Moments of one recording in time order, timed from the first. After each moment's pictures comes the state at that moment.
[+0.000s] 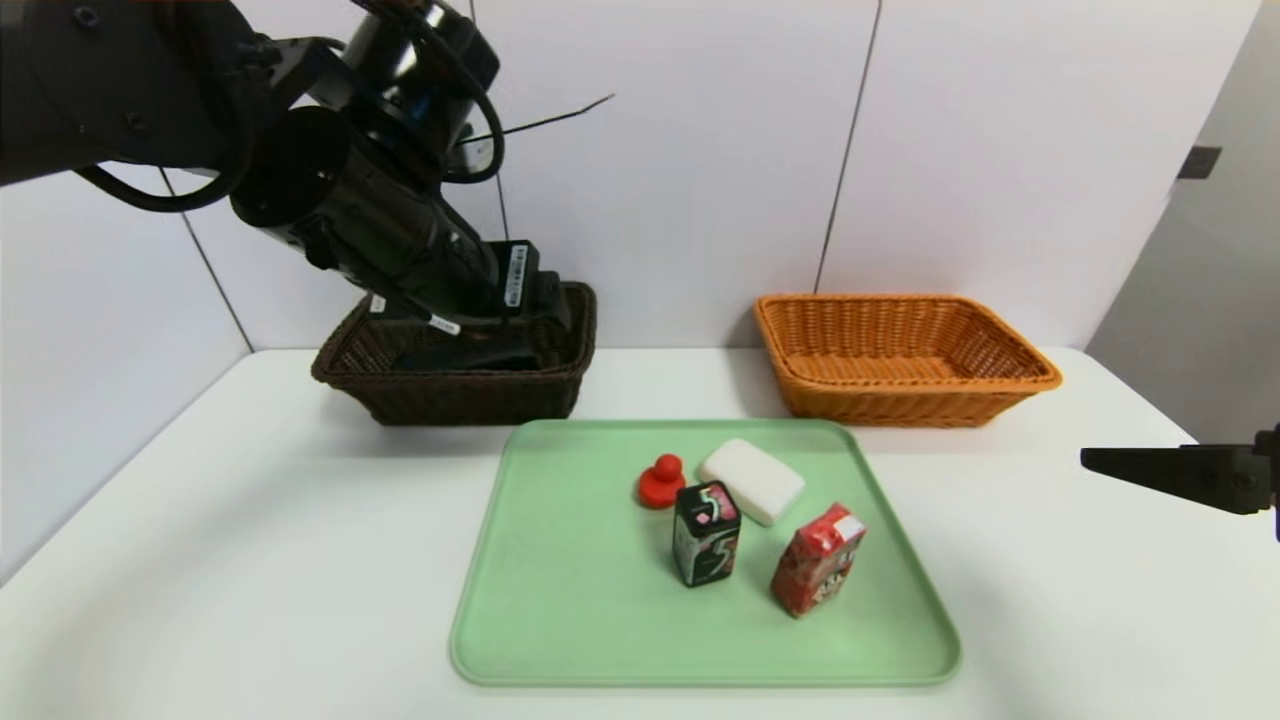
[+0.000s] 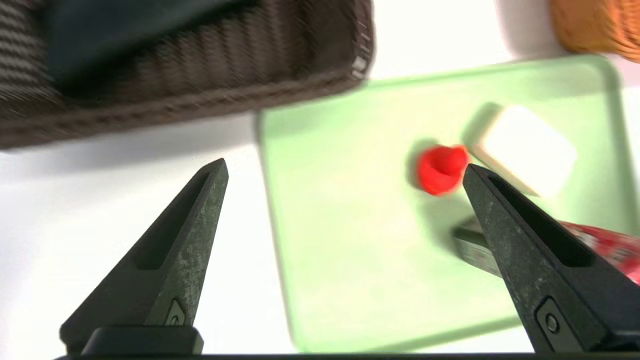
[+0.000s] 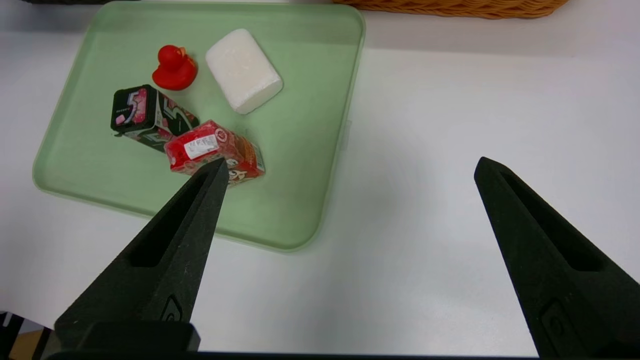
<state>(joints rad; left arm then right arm) -0.57 1.87 -1.96 0.84 0.19 -0.39 0.10 1.10 -0.89 0.35 0.22 0.10</state>
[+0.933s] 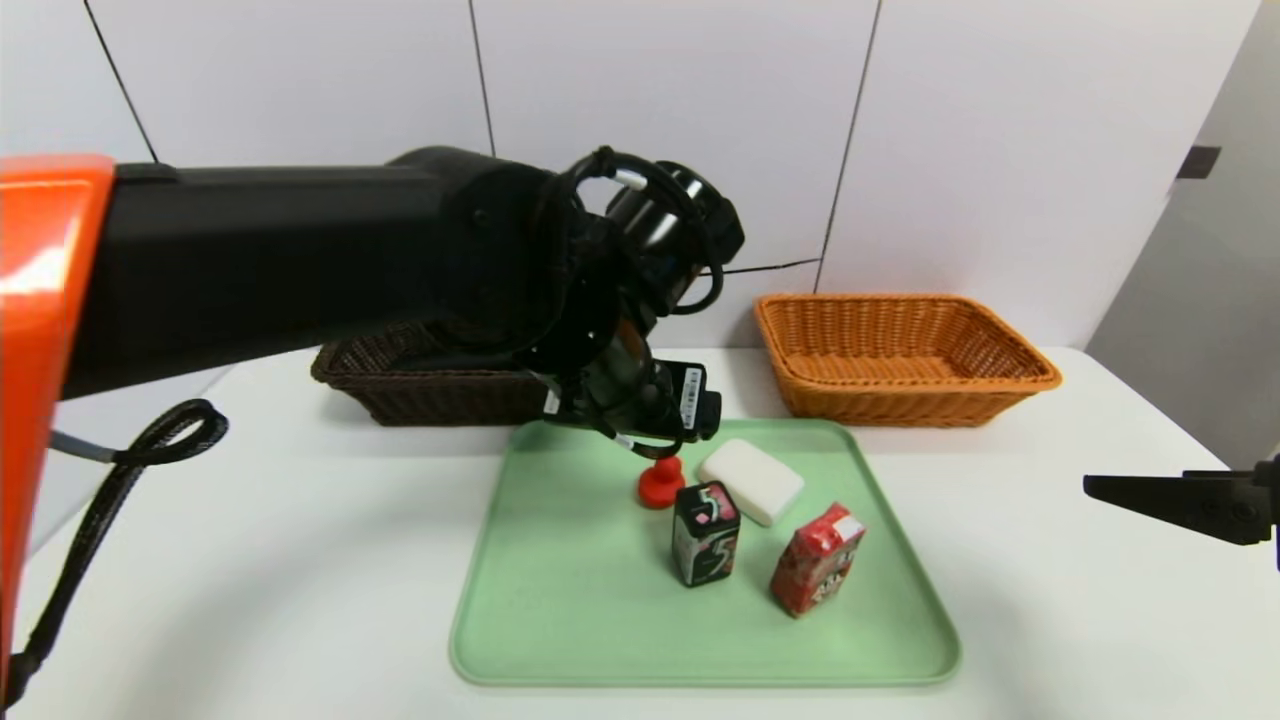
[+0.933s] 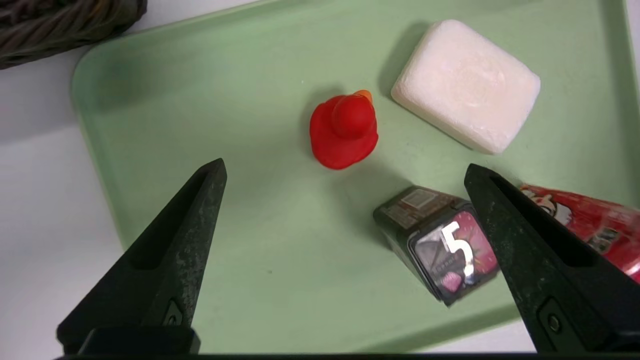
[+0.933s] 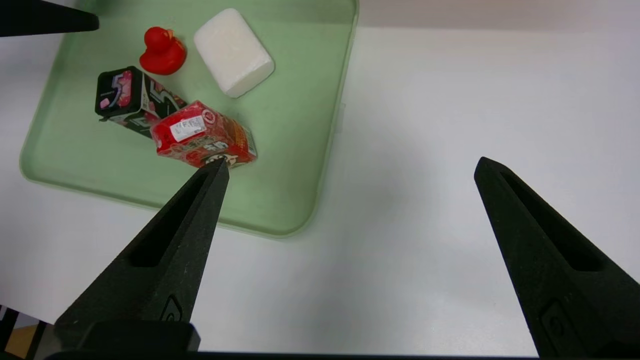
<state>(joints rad) -0.81 2.08 -1.97 0.77 0.27 -0.48 0.09 1.08 -0.85 0.35 0.22 0.10</state>
